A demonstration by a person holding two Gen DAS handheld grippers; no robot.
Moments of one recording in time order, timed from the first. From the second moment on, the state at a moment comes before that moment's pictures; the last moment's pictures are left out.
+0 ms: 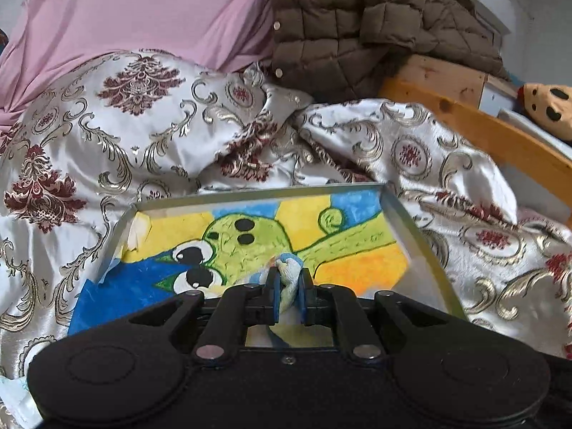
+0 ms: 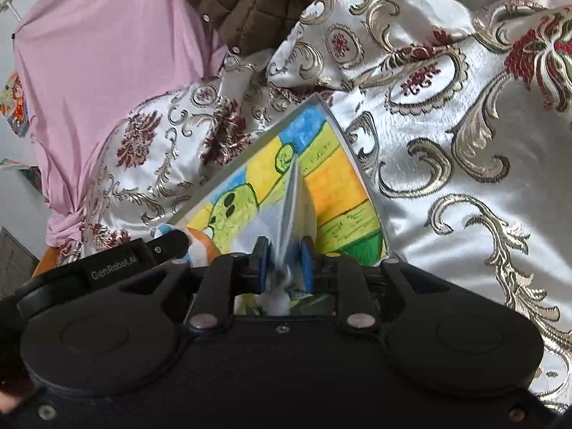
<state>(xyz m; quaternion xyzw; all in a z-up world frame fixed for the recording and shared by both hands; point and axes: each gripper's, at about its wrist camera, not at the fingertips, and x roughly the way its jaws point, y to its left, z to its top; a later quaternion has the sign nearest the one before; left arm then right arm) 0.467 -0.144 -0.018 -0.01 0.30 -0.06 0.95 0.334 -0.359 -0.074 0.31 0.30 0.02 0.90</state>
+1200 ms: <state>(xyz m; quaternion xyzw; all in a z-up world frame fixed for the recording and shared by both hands) 0.261 -0.083 0.097 -0.05 0.13 -0.01 0.99 0.151 -0.330 0.089 0.21 0.15 0.04 0.97</state>
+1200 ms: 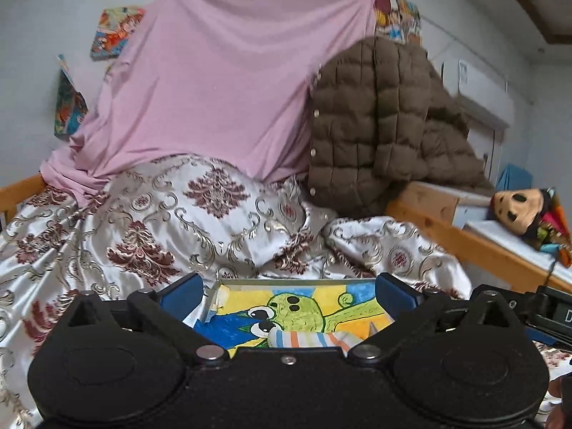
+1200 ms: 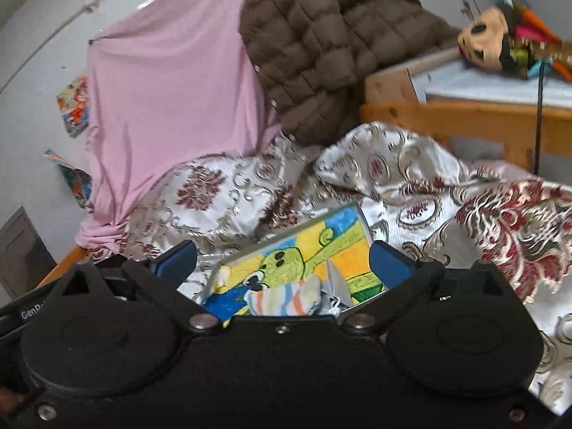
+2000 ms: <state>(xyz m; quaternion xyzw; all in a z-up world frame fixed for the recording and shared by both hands) 0.079 -0.025 0.070 -0.03 0.13 -0.02 0.99 -0.047 -0.279 0.096 0.12 0.13 0.04 0.98</state>
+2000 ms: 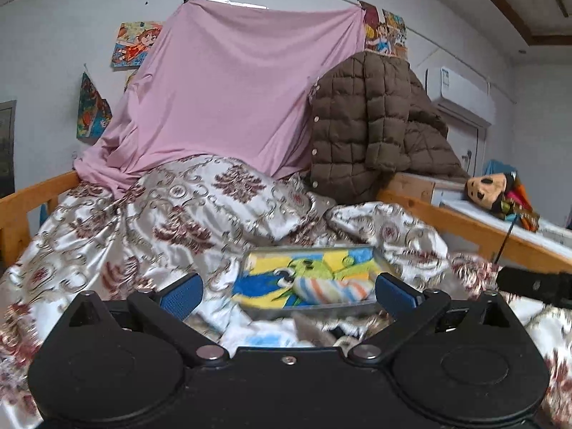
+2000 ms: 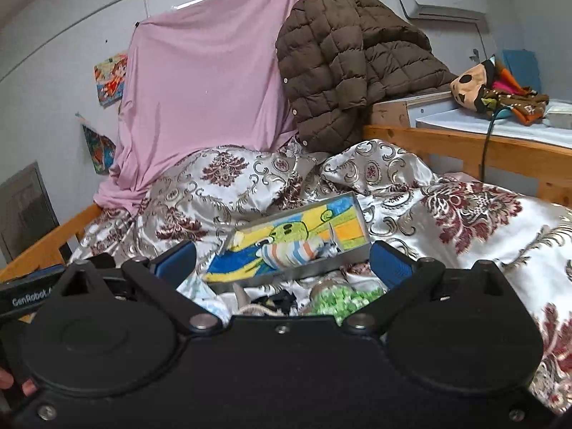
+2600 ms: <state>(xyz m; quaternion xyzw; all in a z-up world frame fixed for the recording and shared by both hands) 0.039 0.009 0.018 -0.04 0.24 -0.06 0.97 -0.126 -0.256 0.075 0.08 0.22 -0.01 0.97</state>
